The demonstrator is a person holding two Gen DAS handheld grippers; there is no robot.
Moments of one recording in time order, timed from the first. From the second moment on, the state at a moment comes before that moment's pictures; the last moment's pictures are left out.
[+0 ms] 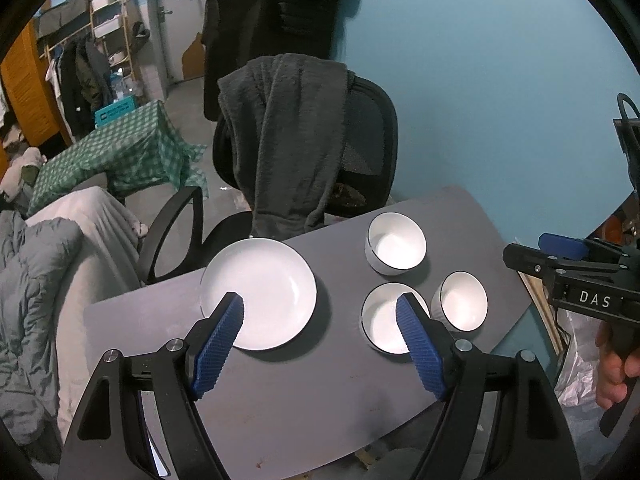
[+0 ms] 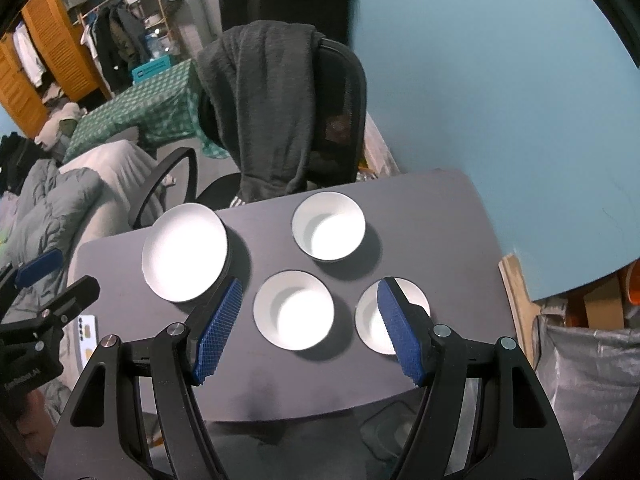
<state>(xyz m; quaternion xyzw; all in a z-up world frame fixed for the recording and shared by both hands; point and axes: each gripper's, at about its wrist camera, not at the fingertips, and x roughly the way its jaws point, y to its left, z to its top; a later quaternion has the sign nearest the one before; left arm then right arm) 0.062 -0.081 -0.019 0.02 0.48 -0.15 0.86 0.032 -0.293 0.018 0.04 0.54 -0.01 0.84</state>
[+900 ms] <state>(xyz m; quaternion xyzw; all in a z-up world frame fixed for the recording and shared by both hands) 0.110 -0.138 -0.086 0.06 0.55 -0.21 0.81 0.037 -0.346 -0.034 0.09 0.57 -0.04 0.82</state>
